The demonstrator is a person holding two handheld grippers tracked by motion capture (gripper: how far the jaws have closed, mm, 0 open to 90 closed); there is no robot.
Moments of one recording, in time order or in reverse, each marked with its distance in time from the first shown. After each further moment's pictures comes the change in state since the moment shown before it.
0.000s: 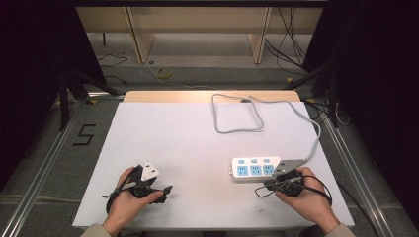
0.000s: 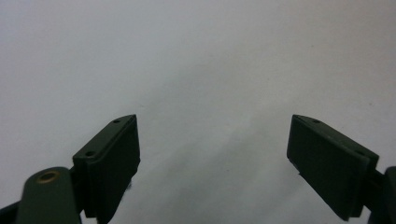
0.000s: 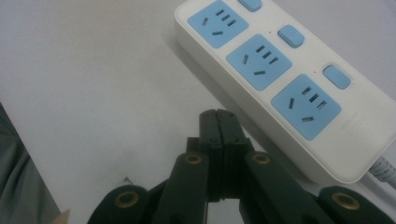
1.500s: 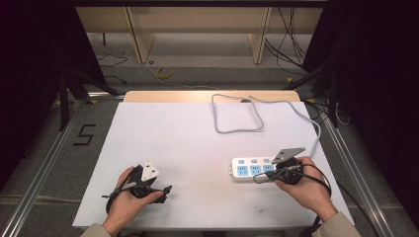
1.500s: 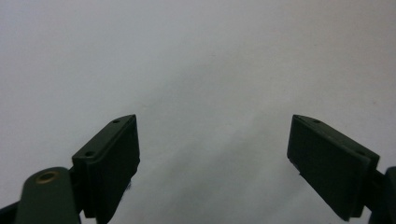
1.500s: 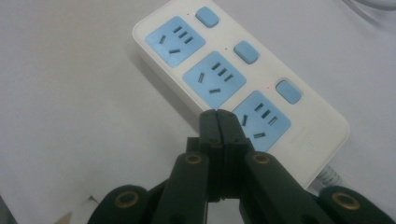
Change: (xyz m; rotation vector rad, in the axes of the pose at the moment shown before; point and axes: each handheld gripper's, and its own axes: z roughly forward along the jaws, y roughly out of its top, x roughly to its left) left arm 0.000 0.000 0.000 -0.001 0.010 0.008; right arm -0.019 0.020 -0.002 0.036 -0.058 0.025
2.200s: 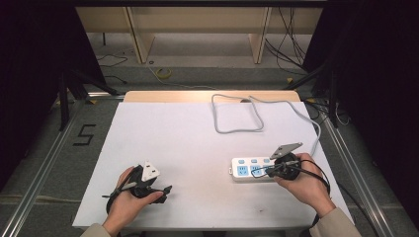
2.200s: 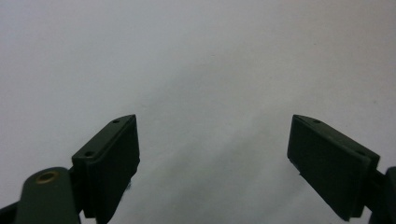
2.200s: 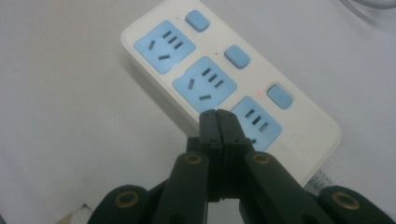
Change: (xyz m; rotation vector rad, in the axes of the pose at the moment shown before) left arm 0.000 0.000 0.000 0.000 0.001 0.003; right arm -0.006 0.009 0.003 0.028 -0.005 0.015
